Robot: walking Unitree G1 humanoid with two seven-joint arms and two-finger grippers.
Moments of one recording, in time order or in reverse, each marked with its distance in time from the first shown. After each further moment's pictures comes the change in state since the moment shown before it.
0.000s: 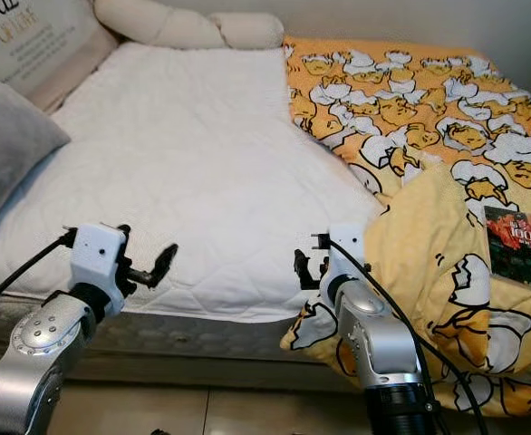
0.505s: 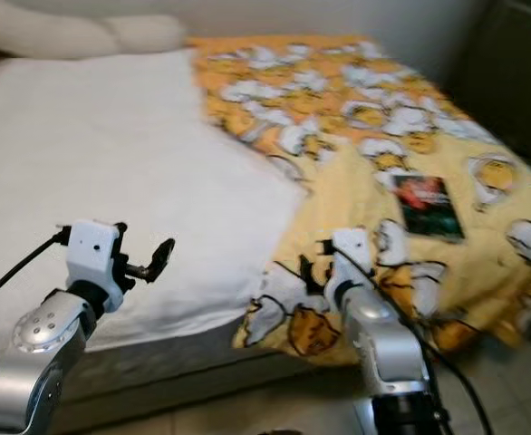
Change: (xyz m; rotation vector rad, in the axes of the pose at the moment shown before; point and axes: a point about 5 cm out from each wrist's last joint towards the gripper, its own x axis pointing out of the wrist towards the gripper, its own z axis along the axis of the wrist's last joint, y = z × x) left arm 0.002 0.003 0.003 -0.022 -0.019 0.018; right arm -0.004 -0.006 -0.003 -0.042 -0.011 0.005
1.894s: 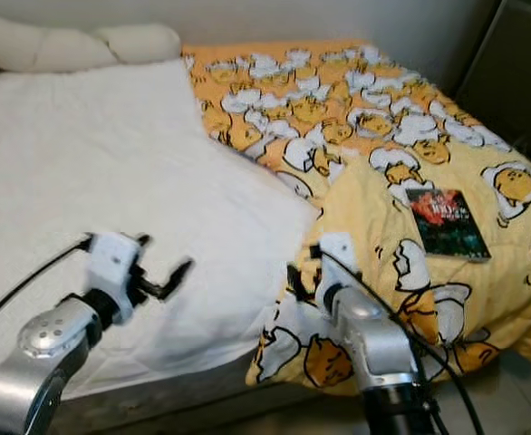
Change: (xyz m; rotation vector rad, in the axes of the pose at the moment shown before) left arm -0.003 -0.018 -0.009 0.068 0.064 -0.243; right arm 0.011 0.012 -0.019 -0.010 0.134 0.081
